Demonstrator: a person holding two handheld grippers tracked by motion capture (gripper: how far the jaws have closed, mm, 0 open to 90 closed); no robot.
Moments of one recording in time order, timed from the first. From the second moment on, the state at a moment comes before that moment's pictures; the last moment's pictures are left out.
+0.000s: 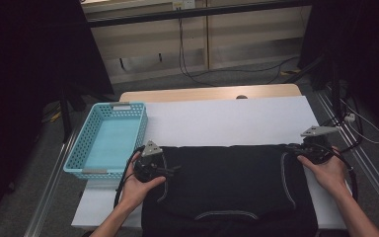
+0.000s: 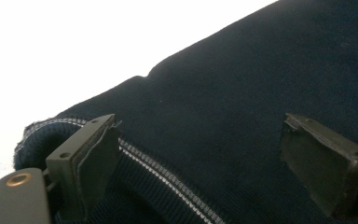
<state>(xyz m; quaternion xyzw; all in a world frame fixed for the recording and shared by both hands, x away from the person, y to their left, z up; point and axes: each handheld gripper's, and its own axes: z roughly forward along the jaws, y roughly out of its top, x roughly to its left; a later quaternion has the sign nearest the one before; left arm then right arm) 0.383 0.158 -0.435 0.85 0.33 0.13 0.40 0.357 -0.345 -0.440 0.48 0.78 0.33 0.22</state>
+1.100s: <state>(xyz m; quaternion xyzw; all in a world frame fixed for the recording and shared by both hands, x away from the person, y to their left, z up) 0.430 0.143 -0.419 0.83 0.35 0.19 0.39 0.385 -0.393 -0.410 0.54 0.72 0.33 0.28</state>
